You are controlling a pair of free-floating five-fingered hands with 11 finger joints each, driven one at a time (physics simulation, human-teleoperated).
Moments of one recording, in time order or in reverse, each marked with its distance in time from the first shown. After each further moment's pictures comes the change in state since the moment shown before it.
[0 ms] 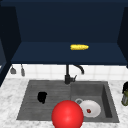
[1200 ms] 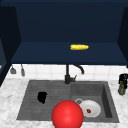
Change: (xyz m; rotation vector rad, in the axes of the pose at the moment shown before) left hand 0.000 0.000 0.000 0.000 0.000 0.000; right hand 0.073 -0.037 0.092 -0.310 0.115 0.034
